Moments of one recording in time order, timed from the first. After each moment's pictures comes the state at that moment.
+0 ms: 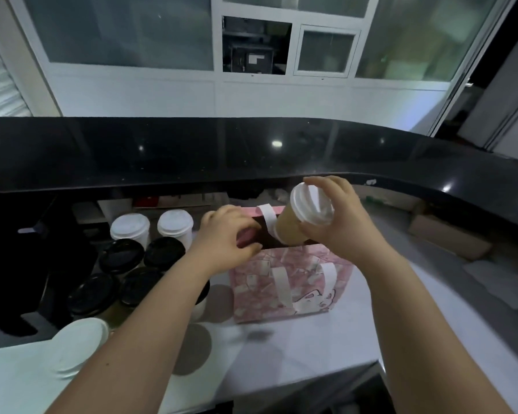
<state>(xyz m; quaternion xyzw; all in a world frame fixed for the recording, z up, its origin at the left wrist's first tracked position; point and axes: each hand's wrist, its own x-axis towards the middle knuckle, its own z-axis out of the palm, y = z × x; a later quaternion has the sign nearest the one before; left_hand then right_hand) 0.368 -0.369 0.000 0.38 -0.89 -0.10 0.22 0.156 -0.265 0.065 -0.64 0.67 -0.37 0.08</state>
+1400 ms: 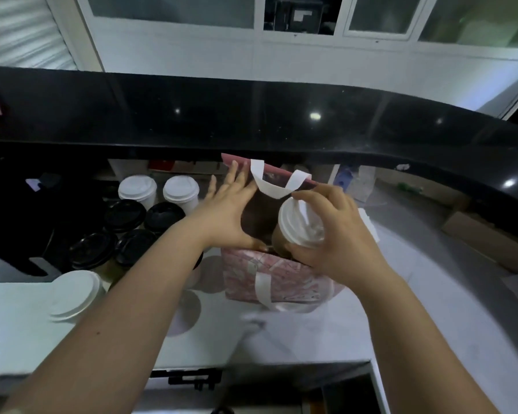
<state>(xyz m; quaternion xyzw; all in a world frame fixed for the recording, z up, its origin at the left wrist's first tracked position) 0.341 -0.368 0.003 0.43 -0.89 -0.14 0.07 0.136 -0.256 0.028 -0.73 0.63 -0.26 0.03</state>
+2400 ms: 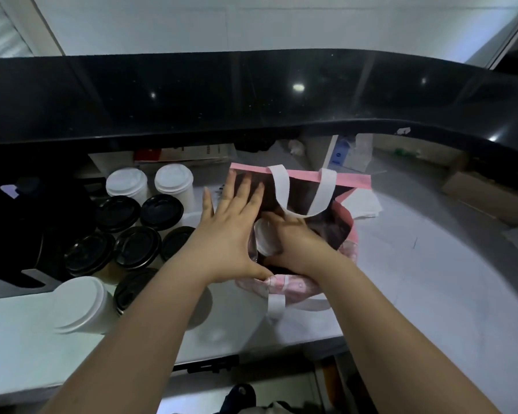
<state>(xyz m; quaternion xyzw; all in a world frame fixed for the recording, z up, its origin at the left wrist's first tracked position) 0.359 -0.321 -0.018 0.43 -0.90 -0.07 0.00 0.188 -0.295 -0.051 -0.72 0.66 -0.07 0.22</state>
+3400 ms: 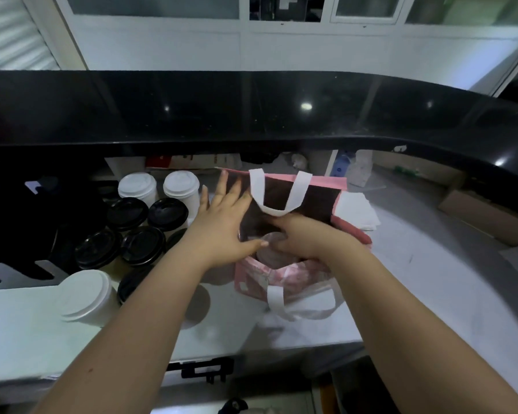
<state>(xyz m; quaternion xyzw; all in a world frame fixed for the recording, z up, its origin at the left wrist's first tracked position) 0.361 -0.333 -0.018 0.45 -0.88 -0.08 0.09 0.170 -0.305 -0.018 -0.75 0.61 -0.02 0.24</state>
